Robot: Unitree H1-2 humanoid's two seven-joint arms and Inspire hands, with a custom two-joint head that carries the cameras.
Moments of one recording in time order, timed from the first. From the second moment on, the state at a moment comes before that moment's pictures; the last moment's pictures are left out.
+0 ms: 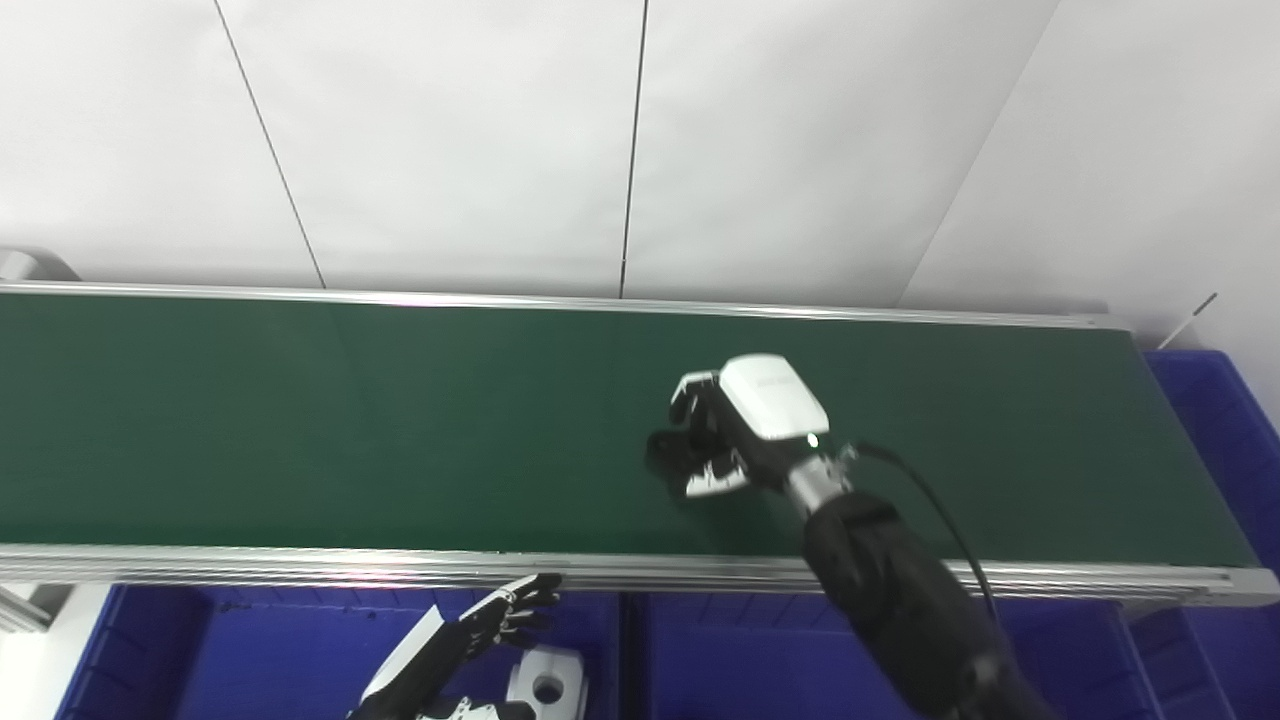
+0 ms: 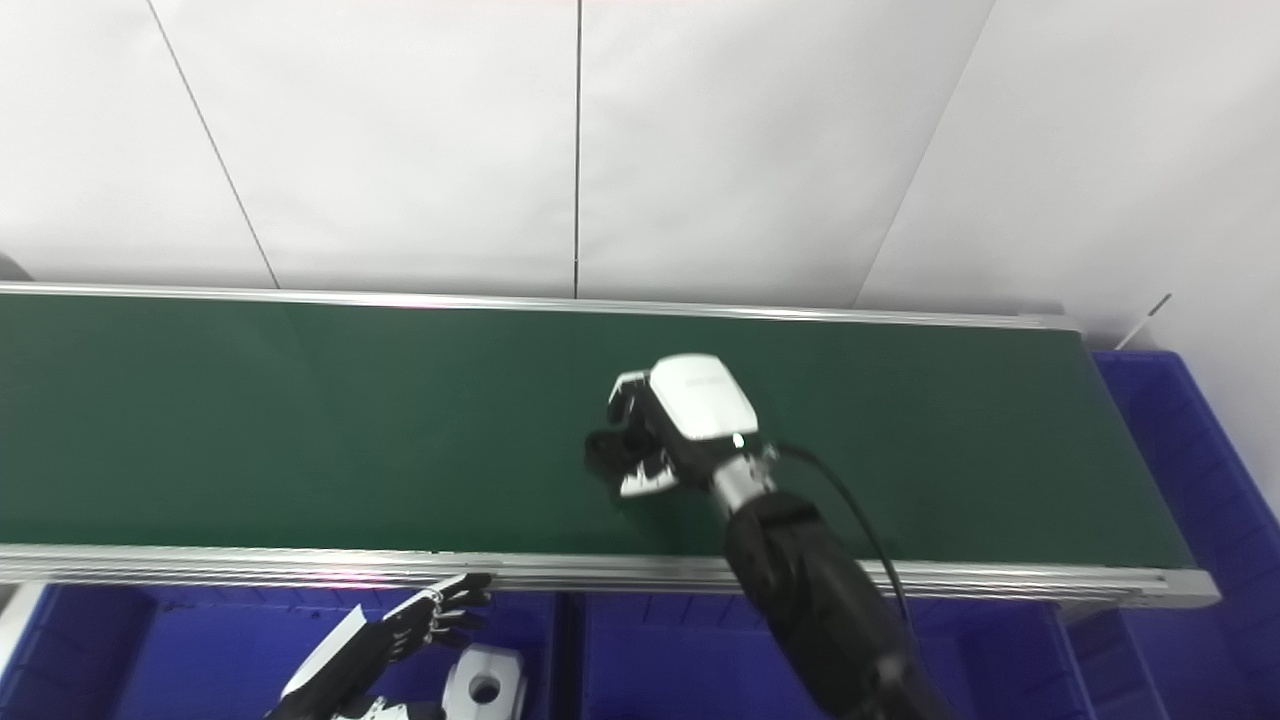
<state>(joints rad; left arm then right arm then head) 0.17 0.30 -0.41 0.23 0.08 -0.43 -0.17 -0.27 -0.28 0.45 0.18 -0.85 0.03 -0.04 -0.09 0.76</state>
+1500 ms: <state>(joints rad) 0.19 0.30 -0.32 0.16 0.04 -0.43 -0.28 0.24 -0.28 0.41 -0.08 -0.83 0.07 0.15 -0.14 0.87</state>
